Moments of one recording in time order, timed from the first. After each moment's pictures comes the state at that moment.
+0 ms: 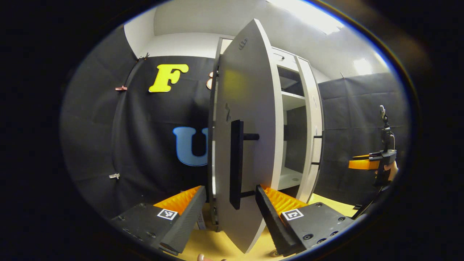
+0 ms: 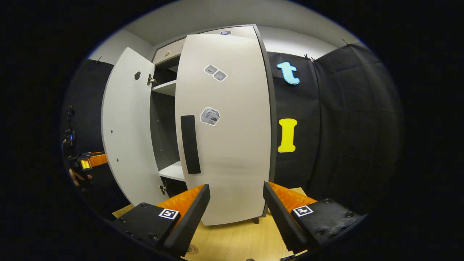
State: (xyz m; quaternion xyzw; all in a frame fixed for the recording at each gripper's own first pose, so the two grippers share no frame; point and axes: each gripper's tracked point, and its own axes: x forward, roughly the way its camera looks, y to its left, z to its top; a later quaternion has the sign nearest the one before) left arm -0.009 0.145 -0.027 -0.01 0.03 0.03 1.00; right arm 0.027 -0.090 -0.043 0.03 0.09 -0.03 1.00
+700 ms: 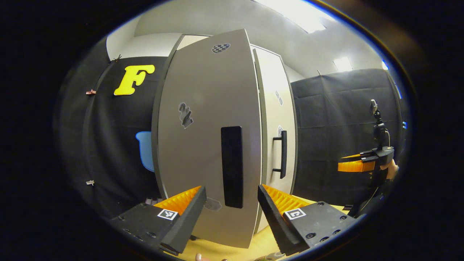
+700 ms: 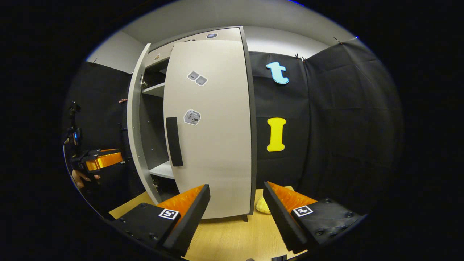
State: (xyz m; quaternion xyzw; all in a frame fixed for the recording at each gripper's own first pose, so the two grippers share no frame) left arm 0.051 0.051 -0.024 0.00 0.02 -0.06 1.00; right arm 0.008 -0.132 -0.042 0.04 0.09 -0.05 0.99
